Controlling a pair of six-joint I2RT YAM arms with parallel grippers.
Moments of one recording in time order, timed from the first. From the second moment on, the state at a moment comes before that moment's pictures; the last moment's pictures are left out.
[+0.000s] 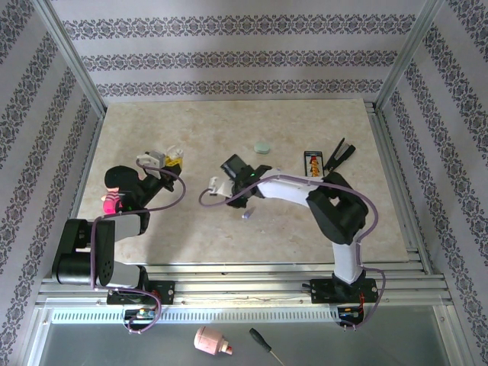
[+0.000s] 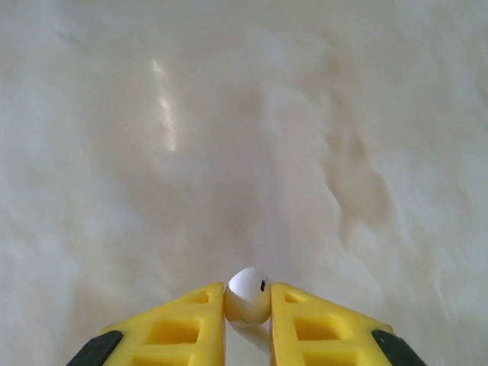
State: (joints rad) left arm 0.02 1.40 0.36 1.03 0.55 -0.08; right arm 0.77 1.92 1.28 -0.45 -0.08 -0.56
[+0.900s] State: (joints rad) left arm -0.05 1.32 0.37 0.94 0.58 -0.02; right arm 0.70 1.84 1.15 -0.87 0.05 0.18
